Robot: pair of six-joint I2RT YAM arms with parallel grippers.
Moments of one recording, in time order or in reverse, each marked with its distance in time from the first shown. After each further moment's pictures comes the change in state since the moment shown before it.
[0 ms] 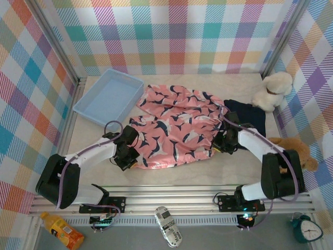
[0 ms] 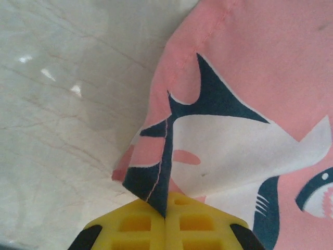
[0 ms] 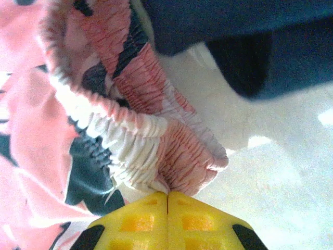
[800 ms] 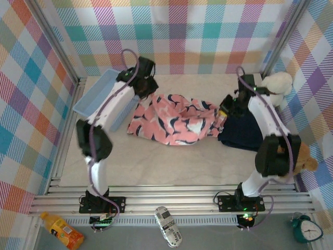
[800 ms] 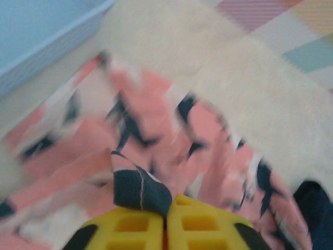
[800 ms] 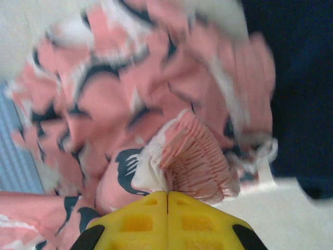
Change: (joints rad) left arm 0.082 0.801 1.507 -0.140 -0.180 0.335; right arm -0.198 0.361 0.762 -0.244 -0.132 -0.051
